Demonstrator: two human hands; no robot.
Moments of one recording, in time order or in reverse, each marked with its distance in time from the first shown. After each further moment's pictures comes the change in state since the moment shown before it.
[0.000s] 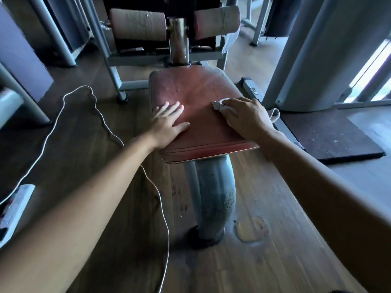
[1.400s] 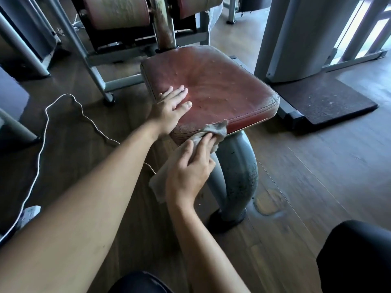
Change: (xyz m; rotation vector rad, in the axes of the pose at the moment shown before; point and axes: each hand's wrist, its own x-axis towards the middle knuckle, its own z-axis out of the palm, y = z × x) left_hand 0.009 -0.033 0.001 -0.271 0.038 0.190; right_hand -0.117 -0.248 0.111 0.745 0.609 0.831
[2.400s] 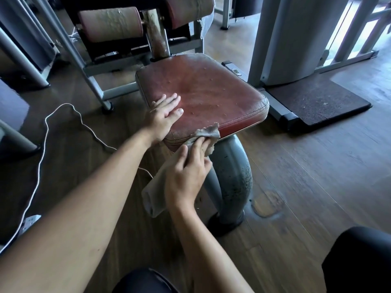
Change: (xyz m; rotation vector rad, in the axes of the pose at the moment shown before) left_hand -0.005 0.004 -0.001 -0.004 0.013 0.008; right_hand 0.004 -0.005 -0.009 -0.050 -0.064 -0.062
